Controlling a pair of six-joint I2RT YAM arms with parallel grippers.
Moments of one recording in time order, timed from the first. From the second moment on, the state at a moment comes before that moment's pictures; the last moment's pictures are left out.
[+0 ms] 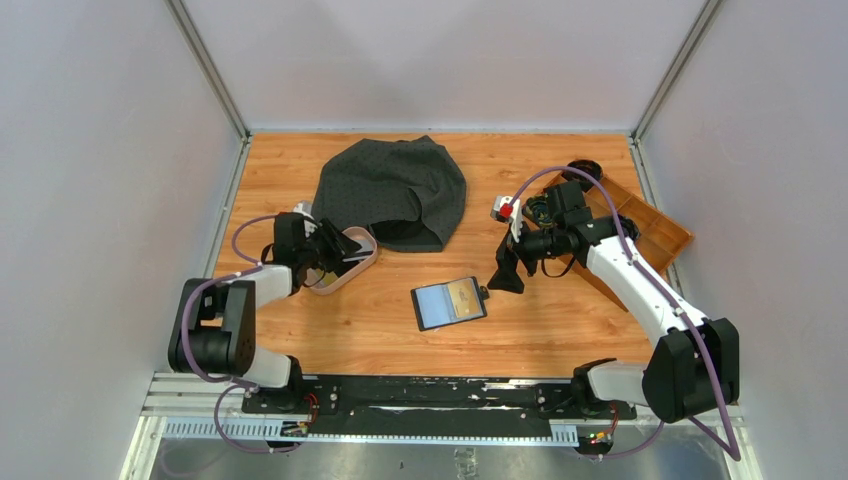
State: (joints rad) left arm -0.03 1.43 0.50 0.28 0.38 -0.70; right arm 0.30 1.26 0.97 -0.71 -0.84 -0.64
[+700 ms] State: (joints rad) left arm 0.02 1.48 0.46 0.47 0.47 -0.84; right arm 0.30 1.26 0.97 -0.71 -0.84 -0.64
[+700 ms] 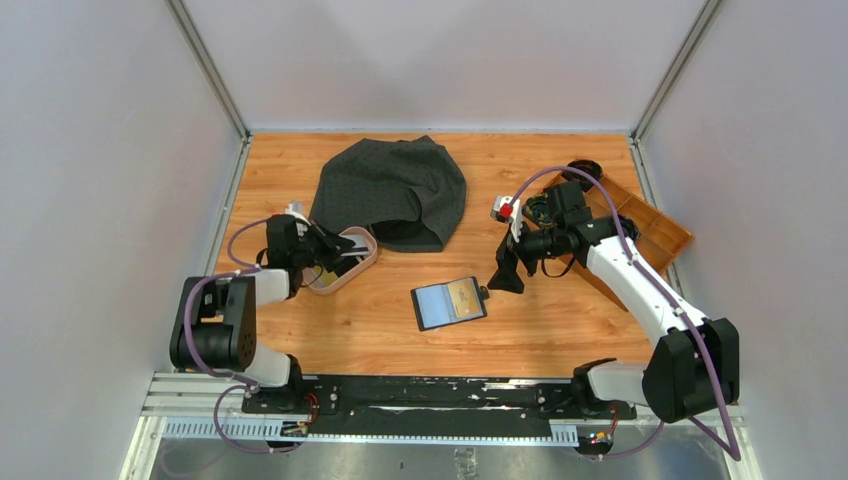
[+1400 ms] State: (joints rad) left arm 0.02 1.45 0.44 0.42 0.50 -0.83; right arm 0.30 1.26 0.97 -0.71 -0.84 -0.64
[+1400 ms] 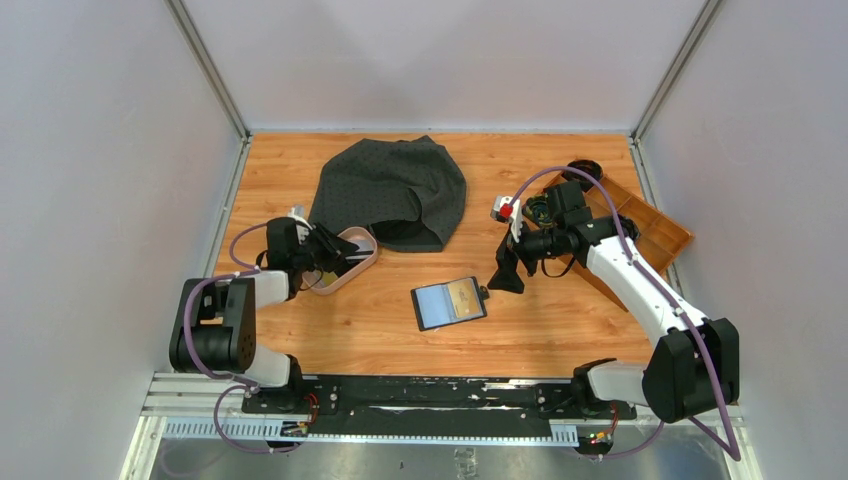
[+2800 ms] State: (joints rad) left arm 0.08 1.34 0.39 0.42 0.52 -0.85; right arm 0.30 1.26 0.97 -0.71 -0.84 -0.65
